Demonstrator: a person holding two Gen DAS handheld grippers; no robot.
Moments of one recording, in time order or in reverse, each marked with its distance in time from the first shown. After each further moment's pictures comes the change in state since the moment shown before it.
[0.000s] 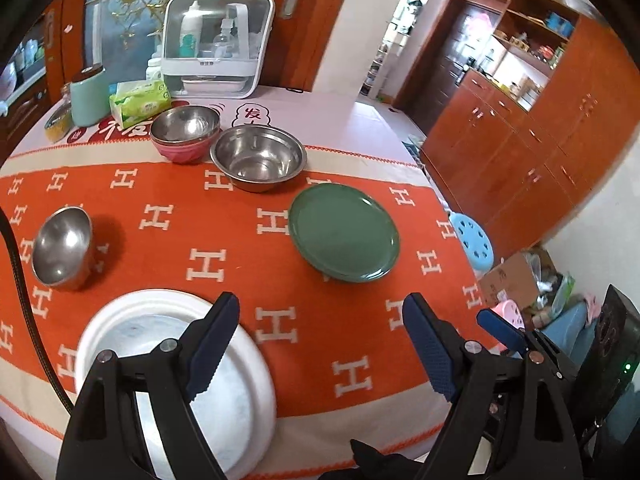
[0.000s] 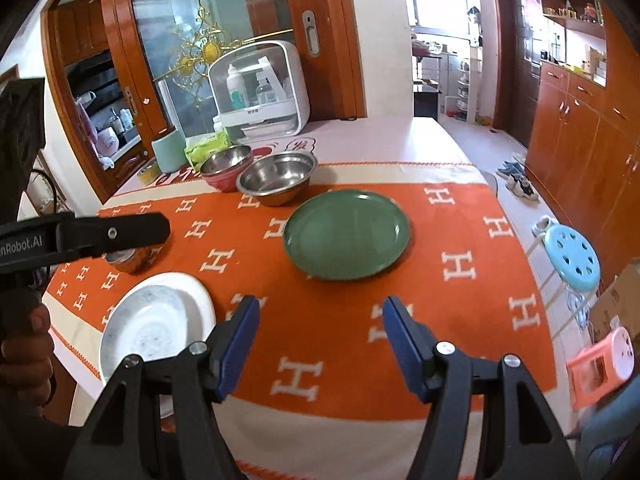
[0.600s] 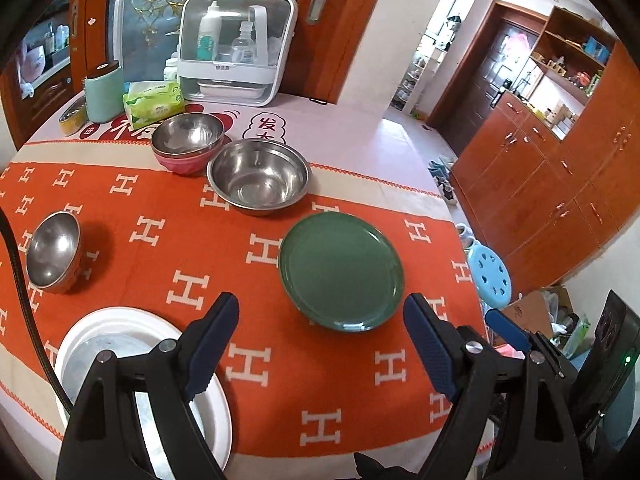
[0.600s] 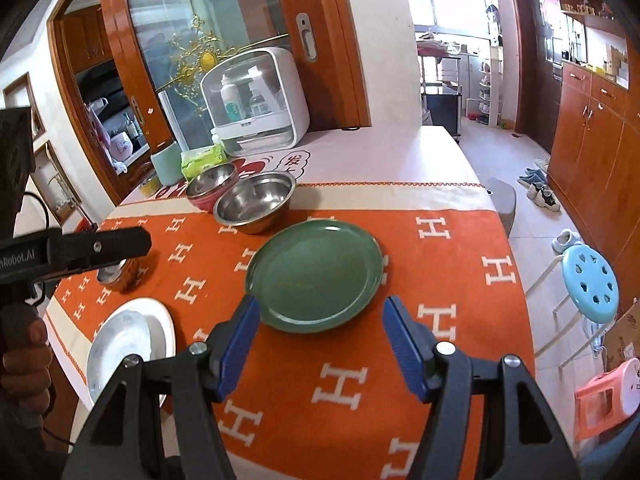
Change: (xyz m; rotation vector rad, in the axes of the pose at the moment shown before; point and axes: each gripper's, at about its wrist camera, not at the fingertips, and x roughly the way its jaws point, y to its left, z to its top) left arm 0.041 -0.034 0.040 -0.104 -0.029 0.107; right arm 0.042 -0.070 0.050 -0.007 0.008 0.093
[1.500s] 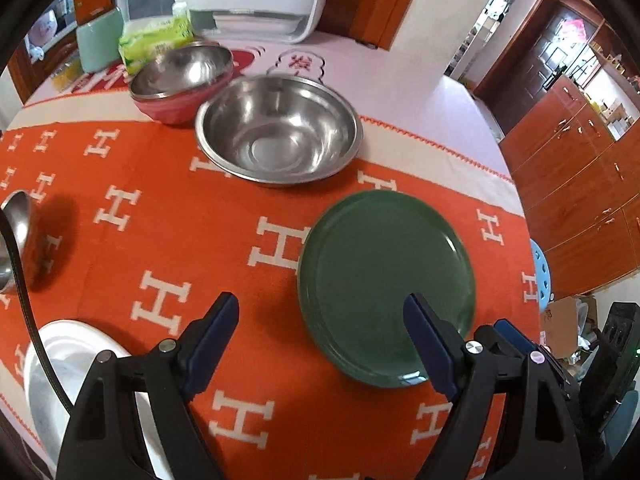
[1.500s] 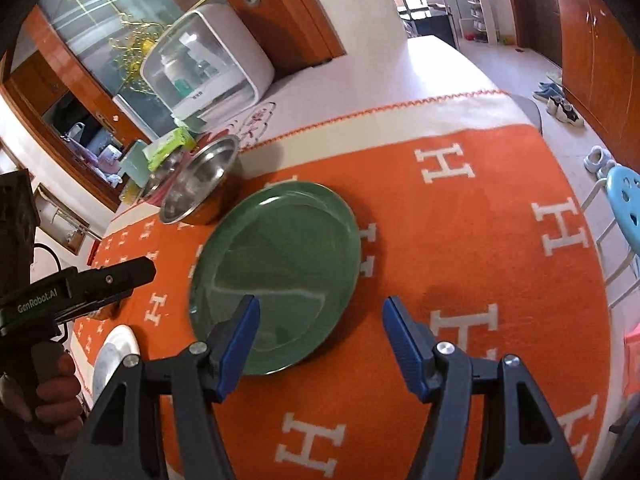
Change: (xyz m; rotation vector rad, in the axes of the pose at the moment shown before) left arm 0.137 0.022 0.023 -0.092 0.185 0.110; right arm 0.122 -0.068 0.001 0.212 0.198 0.124
